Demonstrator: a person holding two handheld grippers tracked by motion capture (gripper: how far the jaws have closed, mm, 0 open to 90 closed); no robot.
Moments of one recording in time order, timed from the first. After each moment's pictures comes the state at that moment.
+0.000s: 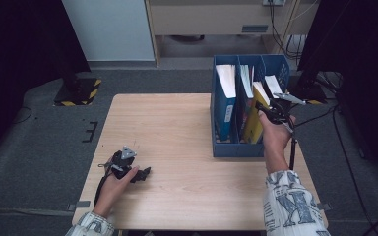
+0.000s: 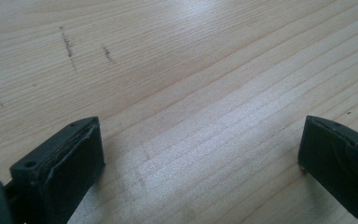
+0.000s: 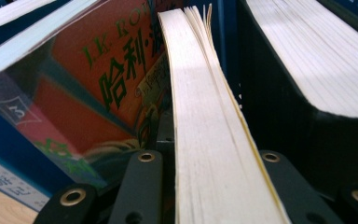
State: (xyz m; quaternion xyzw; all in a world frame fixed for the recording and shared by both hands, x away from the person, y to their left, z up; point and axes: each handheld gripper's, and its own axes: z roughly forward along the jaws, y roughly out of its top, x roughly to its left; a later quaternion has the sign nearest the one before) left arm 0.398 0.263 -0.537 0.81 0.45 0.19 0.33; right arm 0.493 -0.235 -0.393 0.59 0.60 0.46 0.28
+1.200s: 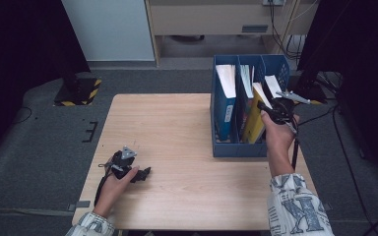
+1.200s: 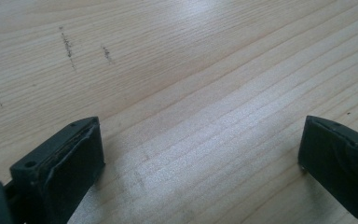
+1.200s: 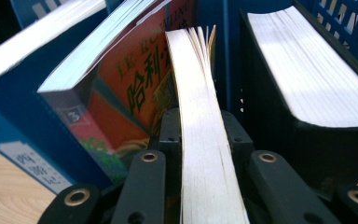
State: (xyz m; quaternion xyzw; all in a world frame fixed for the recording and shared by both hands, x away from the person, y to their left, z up) left arm 0.398 0.263 -0.537 0.81 0.45 0.19 0.33; right arm 0.481 -0.237 -0.375 0.59 0.61 0.46 0.28
